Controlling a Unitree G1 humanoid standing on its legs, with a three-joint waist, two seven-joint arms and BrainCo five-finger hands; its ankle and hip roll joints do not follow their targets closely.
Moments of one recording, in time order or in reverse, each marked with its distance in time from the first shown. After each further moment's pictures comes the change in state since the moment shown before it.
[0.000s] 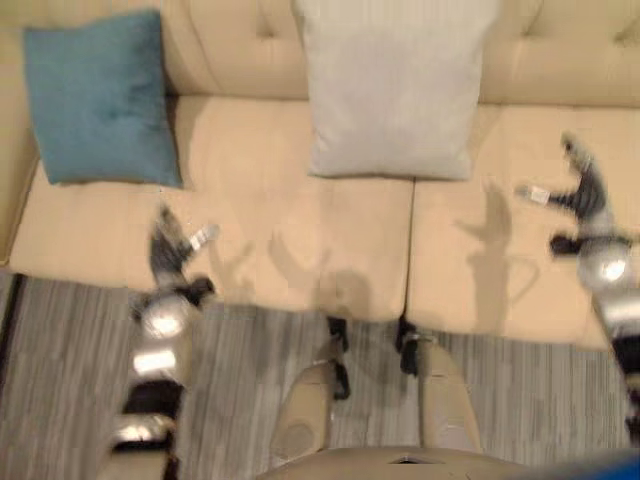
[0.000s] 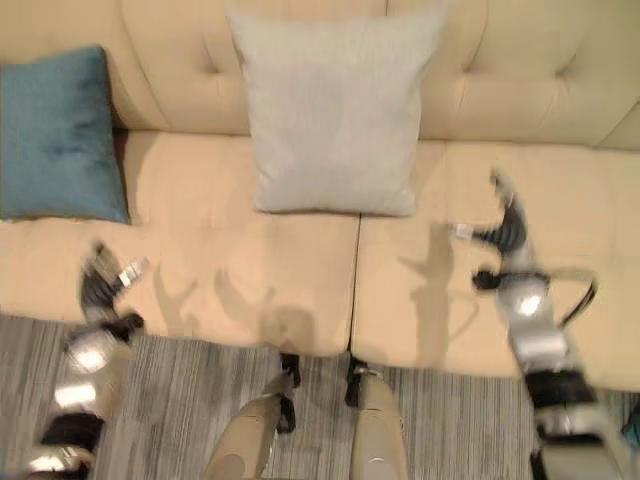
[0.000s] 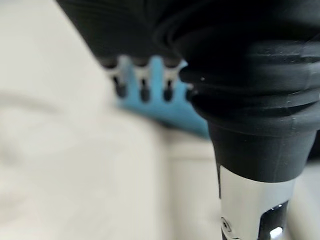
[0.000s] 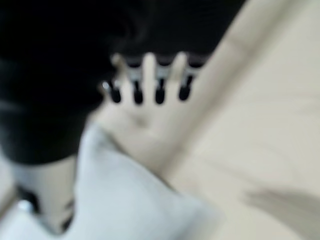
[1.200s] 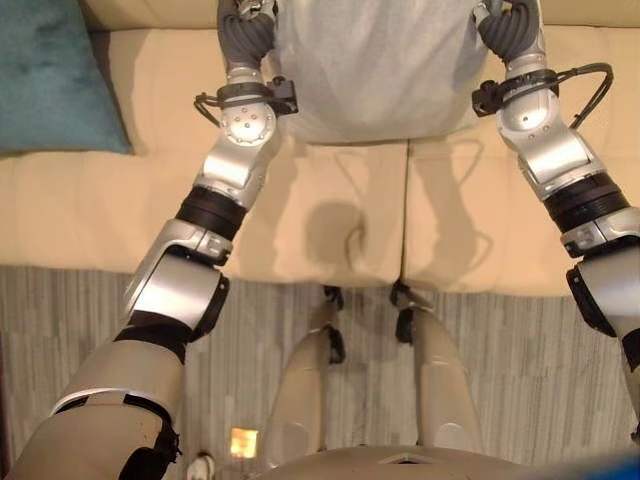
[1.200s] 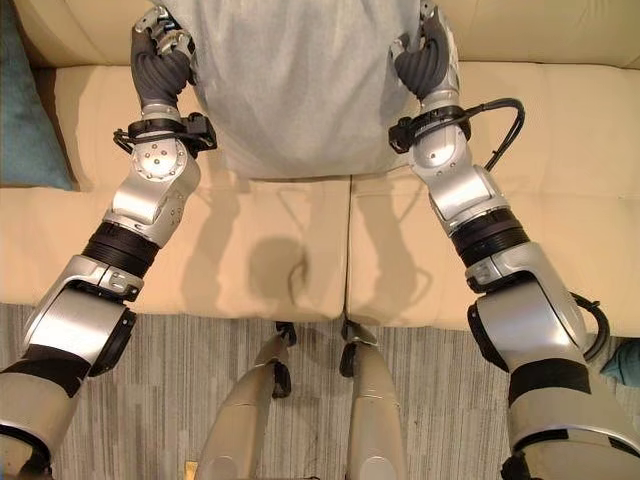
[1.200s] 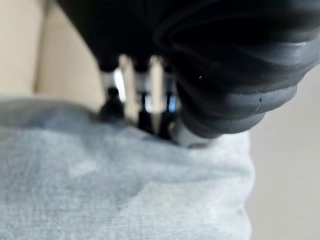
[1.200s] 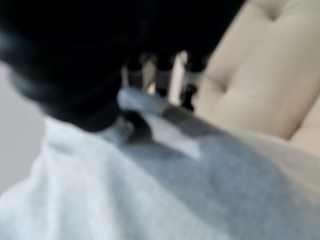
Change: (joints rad) left arm -1.214 0.128 -0.373 0.086 -0.036 -0.028 0.306; right arm -1.157 -0.026 0.475 0.241 0.081 0.093 -0.232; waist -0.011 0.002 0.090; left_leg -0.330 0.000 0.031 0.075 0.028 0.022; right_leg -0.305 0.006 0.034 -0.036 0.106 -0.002
